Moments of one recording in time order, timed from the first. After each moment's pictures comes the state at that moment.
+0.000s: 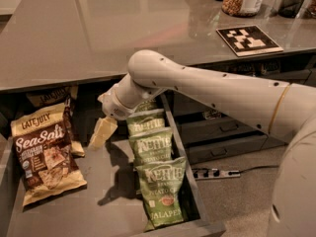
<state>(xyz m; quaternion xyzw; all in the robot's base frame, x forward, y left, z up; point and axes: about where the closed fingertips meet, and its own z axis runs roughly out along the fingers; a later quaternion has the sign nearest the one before) 0.549 0.186 0.728 -0.67 0.64 0.27 0.26</state>
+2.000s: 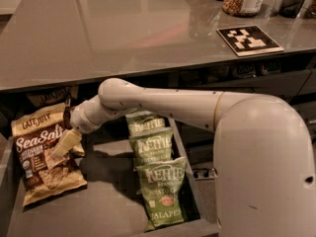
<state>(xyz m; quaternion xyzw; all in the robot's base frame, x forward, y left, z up) 0.561 0.309 0.666 -0.63 0.62 0.35 0.31</state>
